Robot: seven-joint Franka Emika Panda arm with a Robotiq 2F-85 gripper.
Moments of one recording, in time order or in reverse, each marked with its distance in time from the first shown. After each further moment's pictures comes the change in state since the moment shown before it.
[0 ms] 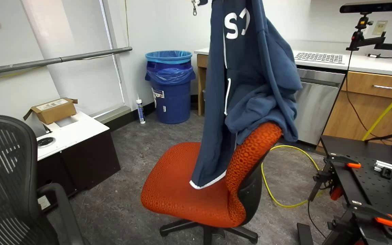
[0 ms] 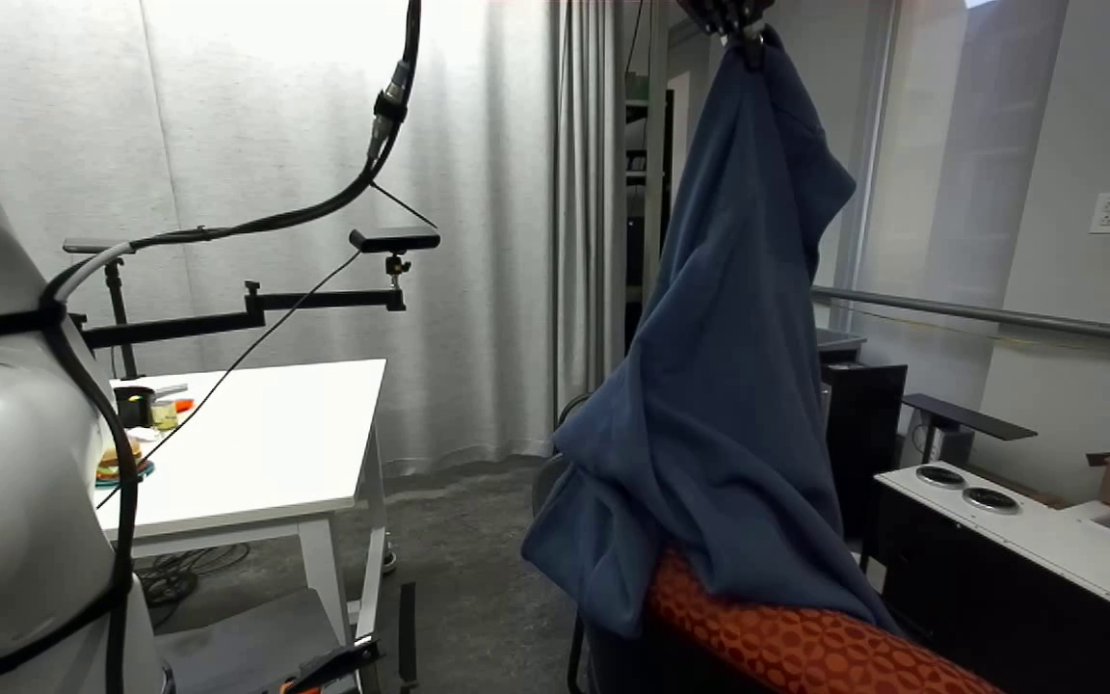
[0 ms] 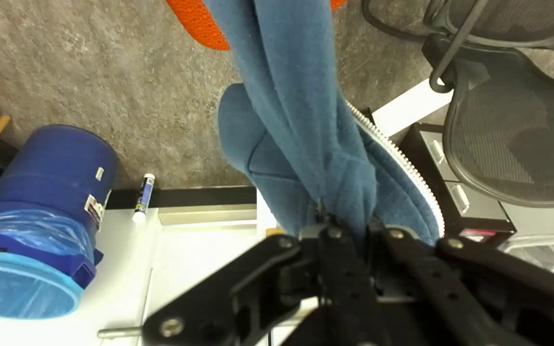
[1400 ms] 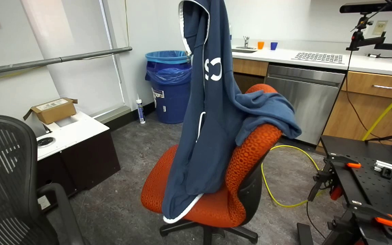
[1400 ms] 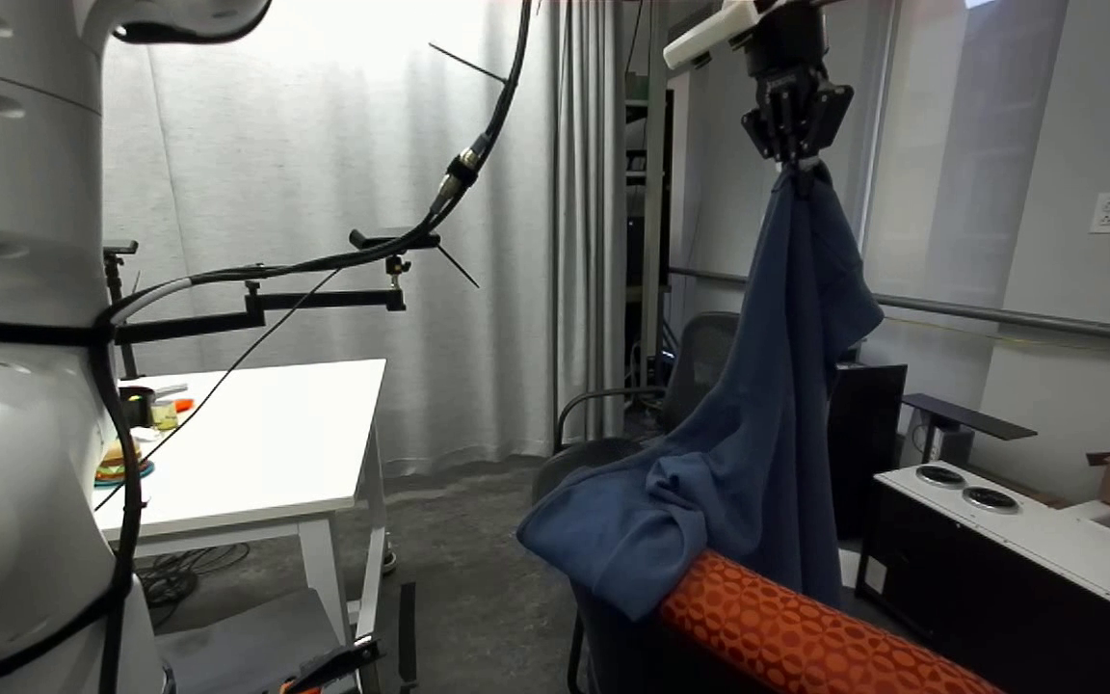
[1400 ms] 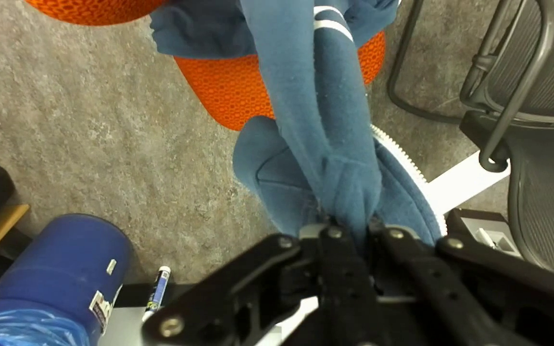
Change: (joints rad) arm -0.027 0.305 -0.033 0.157 0.026 -0.115 -0.023
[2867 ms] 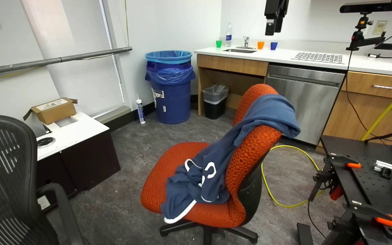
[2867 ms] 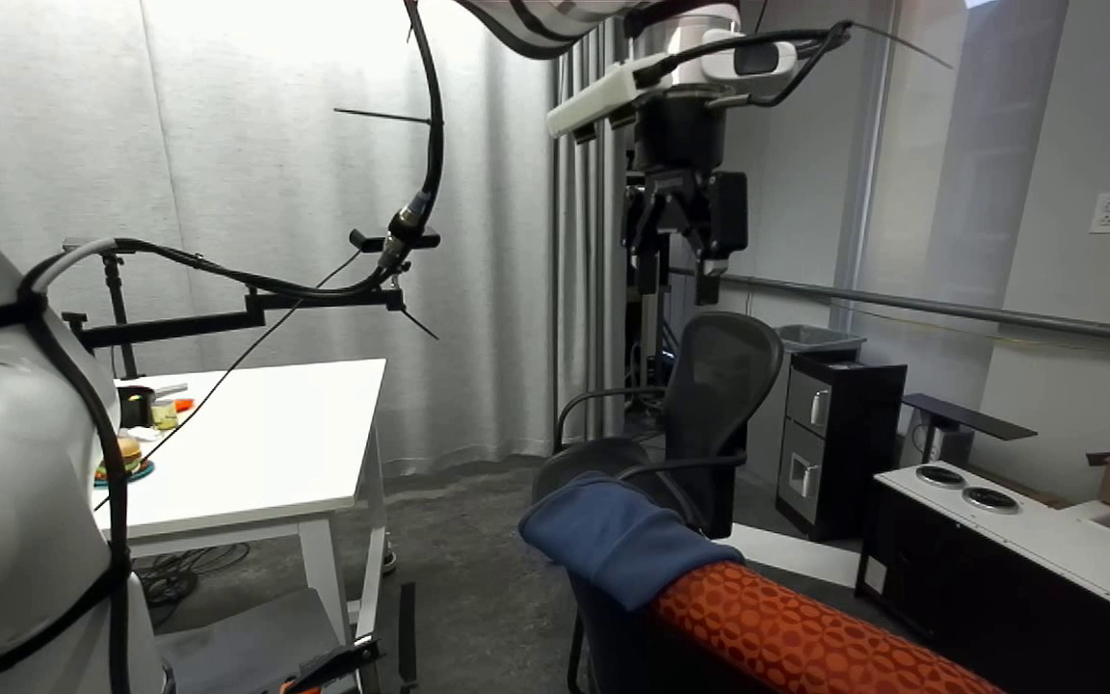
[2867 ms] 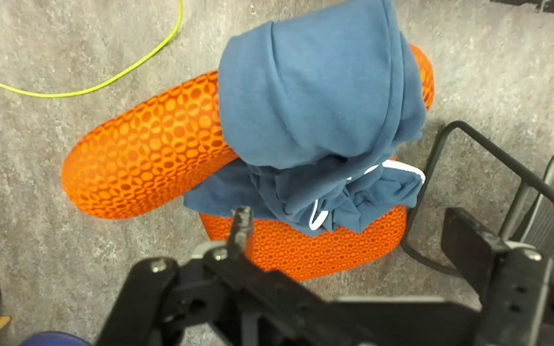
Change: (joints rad) arm 0.000 -0.422 -0.034 -0.693 -0.020 0.002 -0.121
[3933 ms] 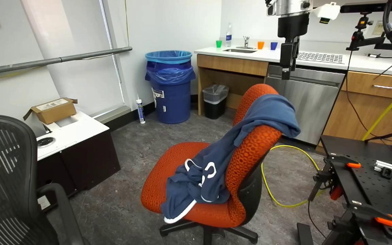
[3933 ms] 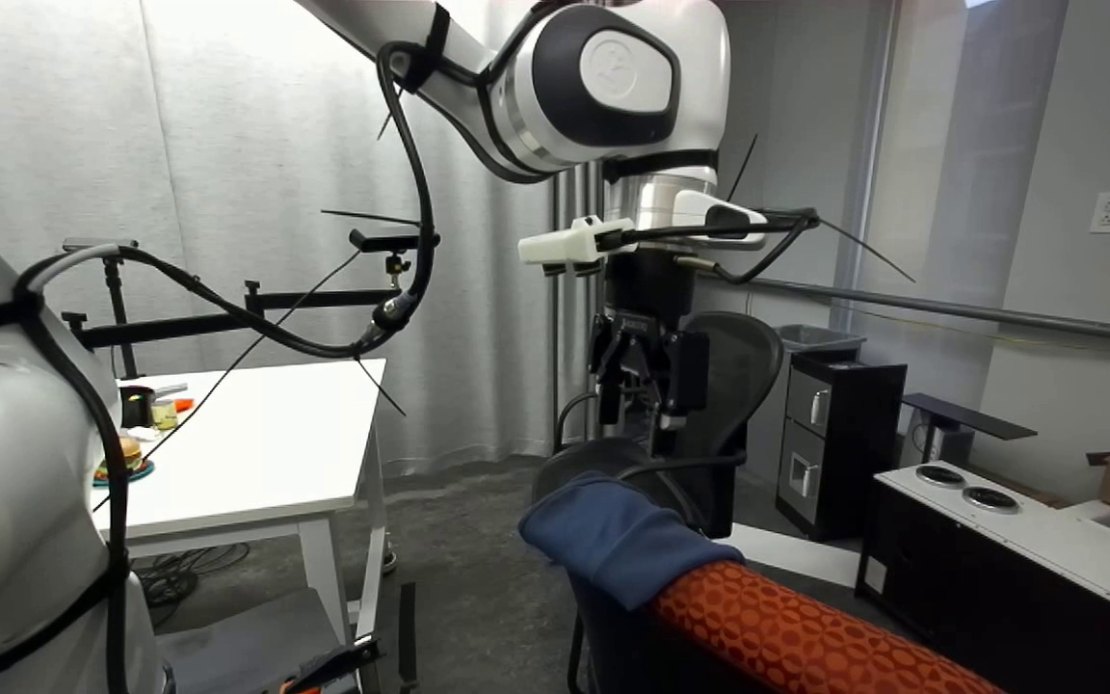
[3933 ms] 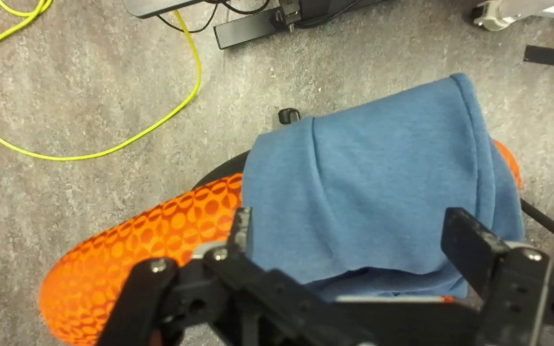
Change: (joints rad) arm -0.016 -0.017 -0.032 -0.293 -0.052 0.143 -0.002
